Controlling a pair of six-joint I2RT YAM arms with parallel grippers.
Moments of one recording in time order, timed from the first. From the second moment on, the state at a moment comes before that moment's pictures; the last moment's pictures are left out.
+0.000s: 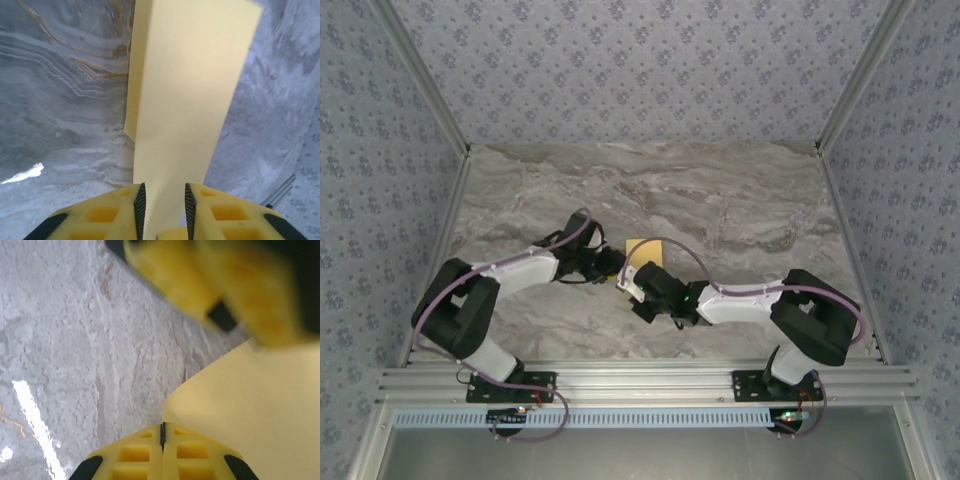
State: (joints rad) left arm -0.55 1.54 0.80 -0.20 0.48 -0.89; right arm 1.03 1.58 0.72 0.03 0.08 -0.08
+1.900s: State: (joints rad) left arm -0.58 2.10 1.32 -0.30 0.59 -0.66; right arm 0.63 1.67 0.80 -0.04 -0.38 0.27
